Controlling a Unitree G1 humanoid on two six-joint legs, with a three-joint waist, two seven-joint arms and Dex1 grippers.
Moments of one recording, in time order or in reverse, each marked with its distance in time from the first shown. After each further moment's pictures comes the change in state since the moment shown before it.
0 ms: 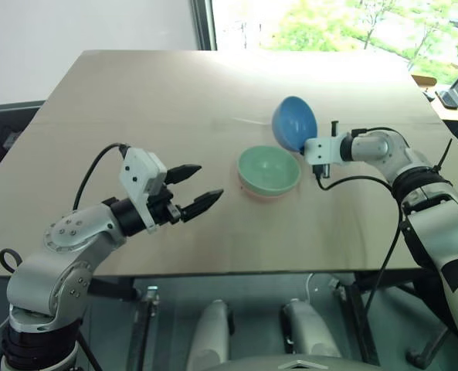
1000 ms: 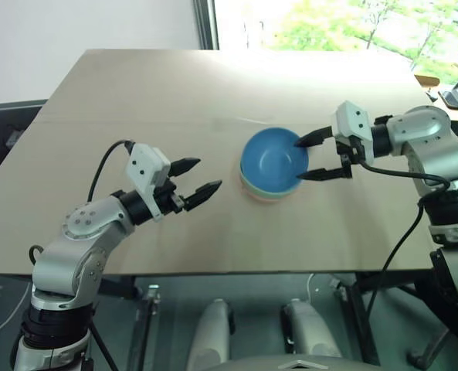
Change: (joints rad) left arm -0.072 -0.017 -0.096 0.193 0.104 -0.161 -0.035; right arm 0.357 -0.202 -0.310 -1.148 0.727 1.040 0.698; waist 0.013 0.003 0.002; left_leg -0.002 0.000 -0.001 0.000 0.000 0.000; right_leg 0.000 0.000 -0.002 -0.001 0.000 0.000
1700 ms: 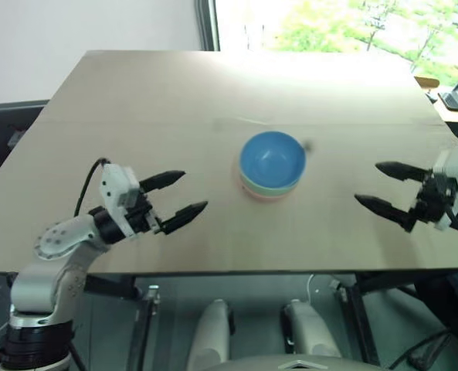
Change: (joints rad) left arm 0.165 0.051 0.152 0.103 -0.129 -0.170 -0.255; right arm 0.803 -0.053 -0.529 -0.554 0.300 0.246 -0.371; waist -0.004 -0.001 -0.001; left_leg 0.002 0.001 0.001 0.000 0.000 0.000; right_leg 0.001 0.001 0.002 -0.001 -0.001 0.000
